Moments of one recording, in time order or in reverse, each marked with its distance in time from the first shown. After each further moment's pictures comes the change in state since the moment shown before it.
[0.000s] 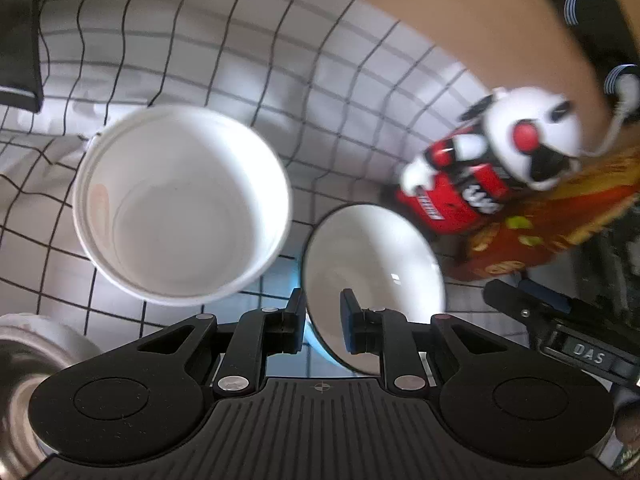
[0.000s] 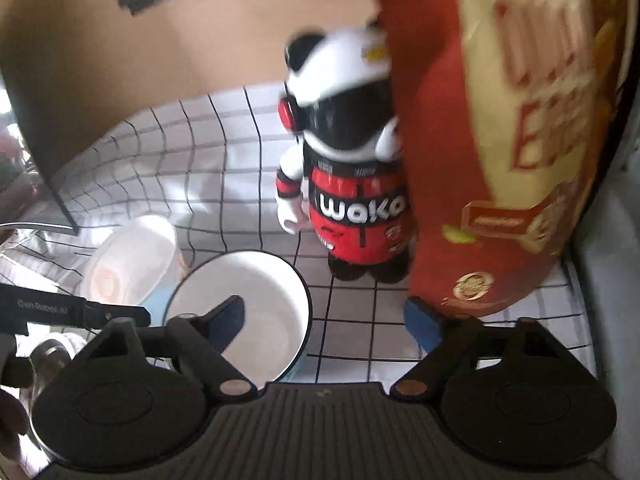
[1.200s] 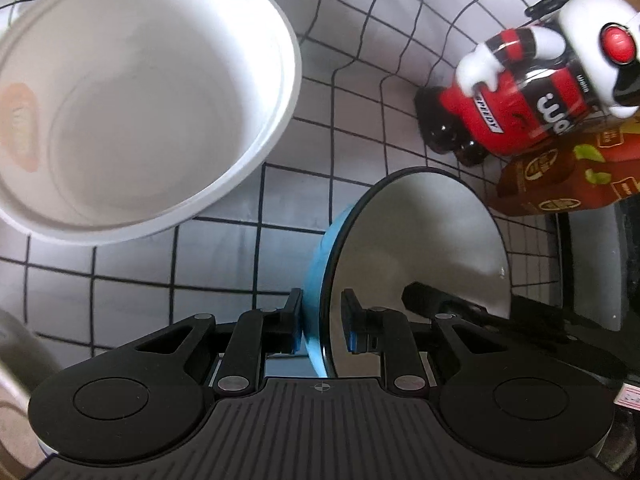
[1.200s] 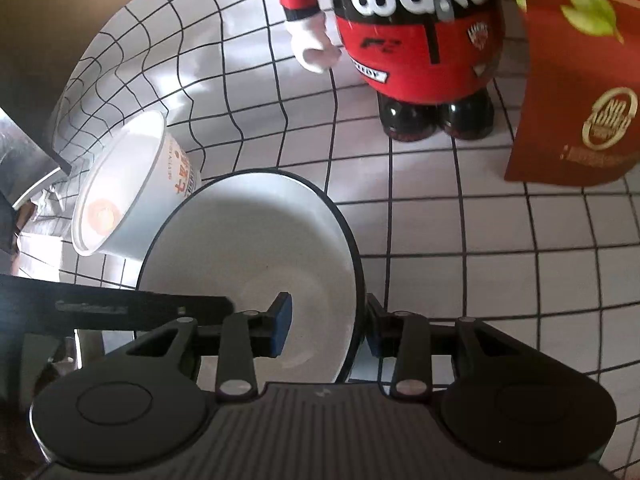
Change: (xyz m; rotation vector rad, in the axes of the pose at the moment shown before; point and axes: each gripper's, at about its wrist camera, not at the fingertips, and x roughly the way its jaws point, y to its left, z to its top) left arm 0.076 0.012 -0.015 -0.004 0.258 0.006; right arm 0.077 0.008 -0.053 0.136 0.260 0.170
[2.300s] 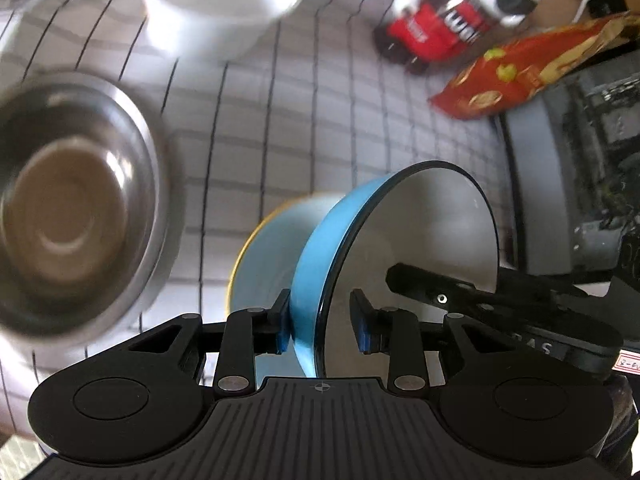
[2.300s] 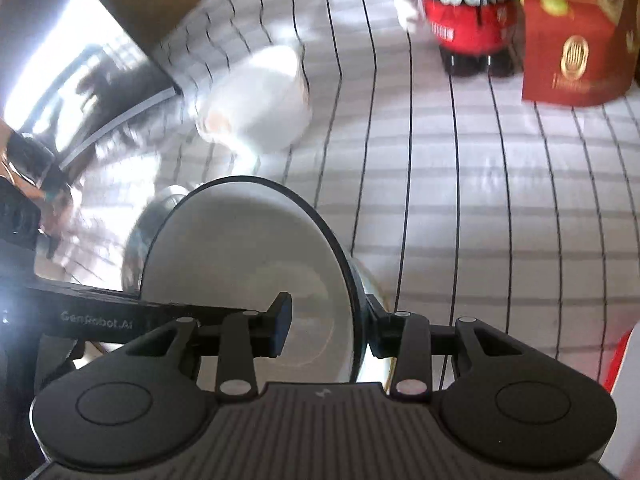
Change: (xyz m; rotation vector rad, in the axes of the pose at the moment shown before) left arm -0.097 0.004 -0.129 0.001 0.058 -0.056; right arm -0.087 0.069 -0.109 -0.070 0.060 0.043
